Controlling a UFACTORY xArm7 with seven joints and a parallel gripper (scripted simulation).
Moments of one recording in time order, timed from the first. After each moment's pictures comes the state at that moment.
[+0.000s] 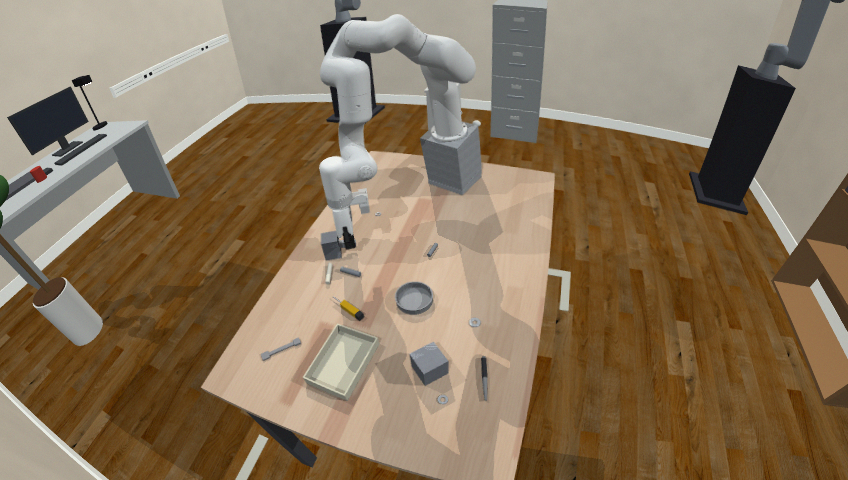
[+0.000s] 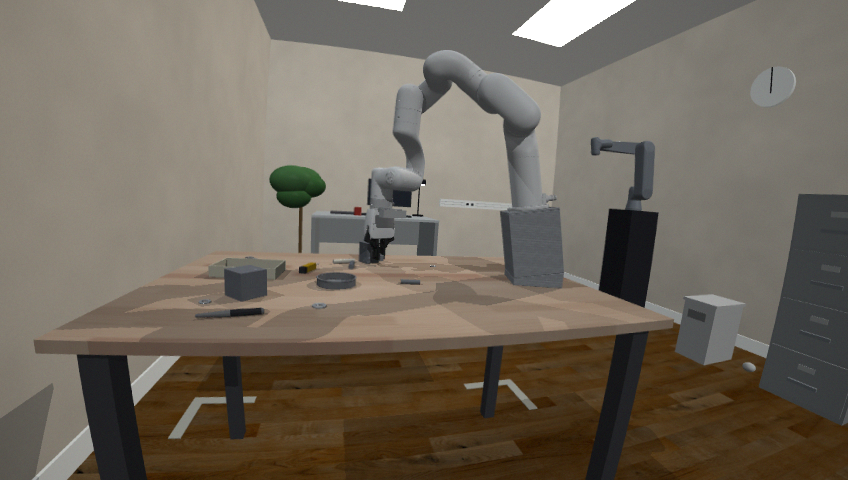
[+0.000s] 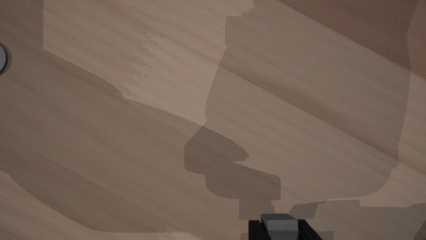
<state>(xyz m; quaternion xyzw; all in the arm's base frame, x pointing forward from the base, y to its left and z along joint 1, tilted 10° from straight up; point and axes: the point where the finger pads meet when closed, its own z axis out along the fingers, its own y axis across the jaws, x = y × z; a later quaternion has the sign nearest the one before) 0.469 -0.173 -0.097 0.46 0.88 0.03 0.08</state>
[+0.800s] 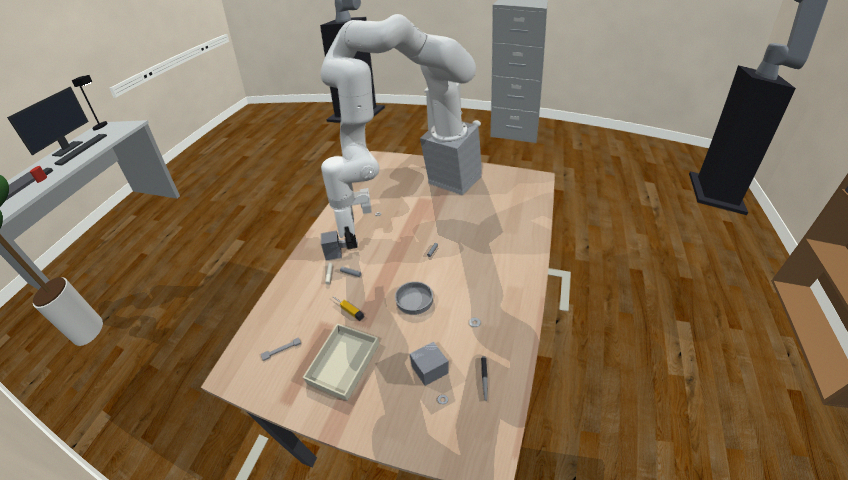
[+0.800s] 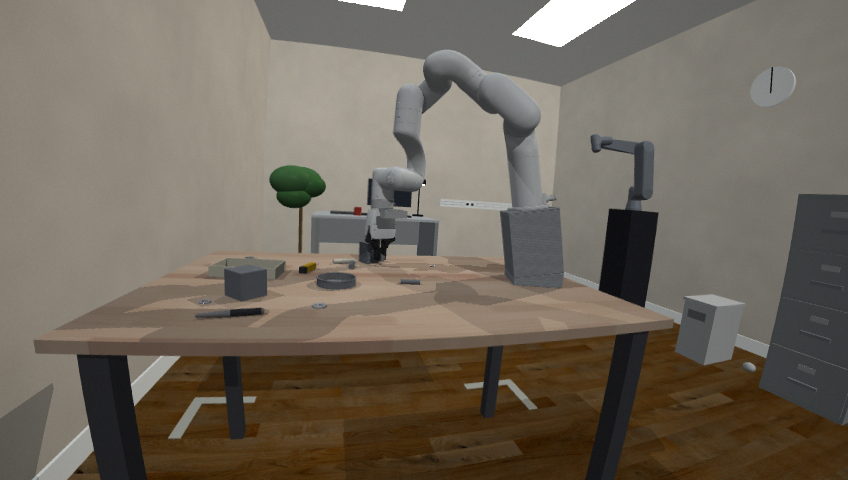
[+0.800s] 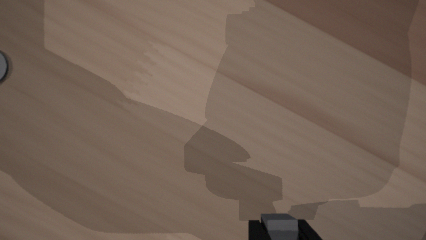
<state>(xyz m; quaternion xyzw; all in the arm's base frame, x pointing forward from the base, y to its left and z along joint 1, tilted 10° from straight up) 0.466 -0.170 -0.099 0.46 0.88 0.02 0.08</state>
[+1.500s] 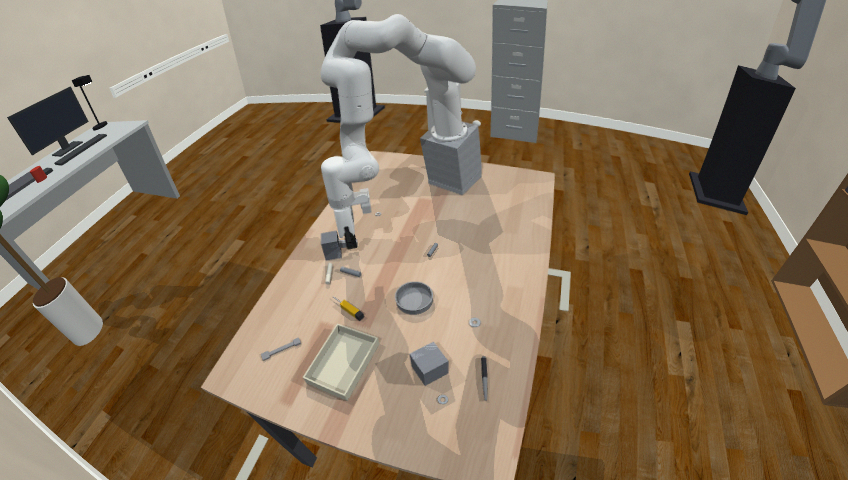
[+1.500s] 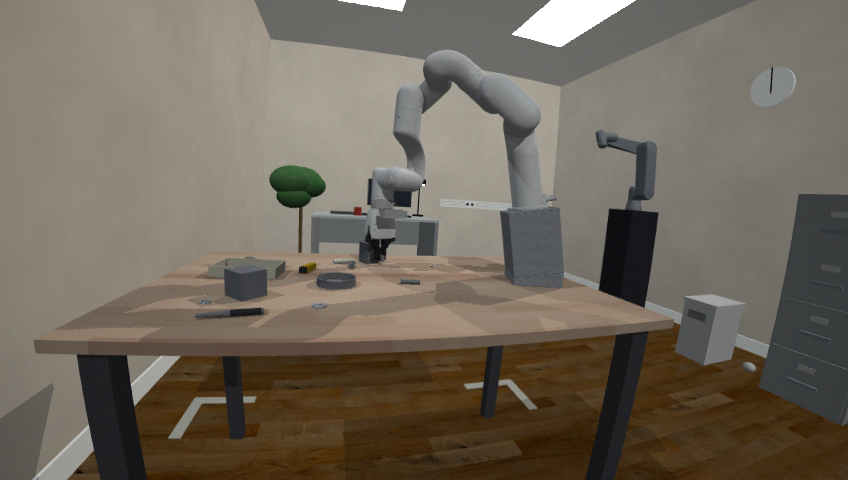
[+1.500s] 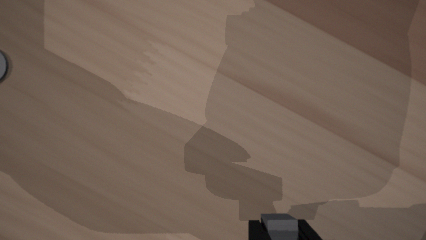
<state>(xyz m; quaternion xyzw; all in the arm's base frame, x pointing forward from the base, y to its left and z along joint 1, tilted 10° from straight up) 0.466 -0.170 -0.099 0.46 0.88 0.02 0.08</state>
